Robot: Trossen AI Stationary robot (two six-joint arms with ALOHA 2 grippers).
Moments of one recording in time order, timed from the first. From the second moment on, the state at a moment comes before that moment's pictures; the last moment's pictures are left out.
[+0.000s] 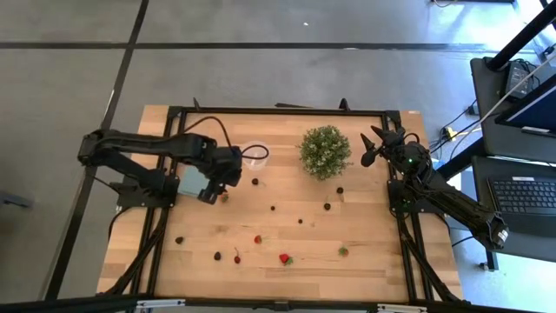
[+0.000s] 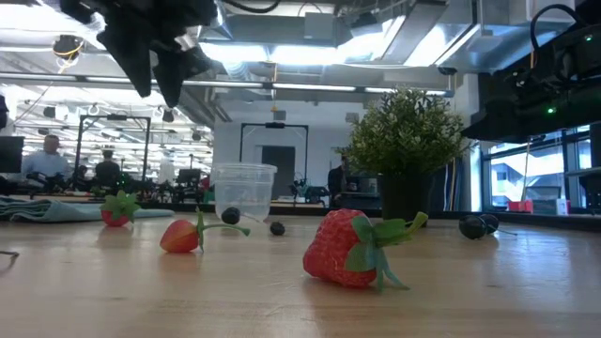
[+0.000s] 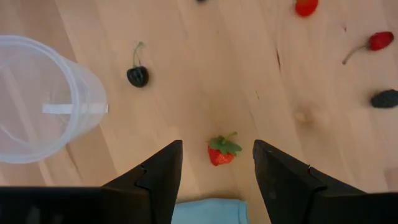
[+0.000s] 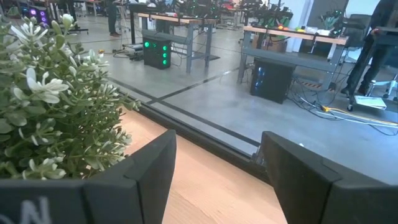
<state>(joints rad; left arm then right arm) 0.04 1.32 1.13 -1.08 0.08 0.32 -0.72 0.14 0.01 0.05 0.19 -0.05</state>
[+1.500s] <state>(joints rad) 0.03 1.34 0.90 -0.97 0.15 0.24 -0.72 0.14 0.01 0.05 0.19 -0.06</state>
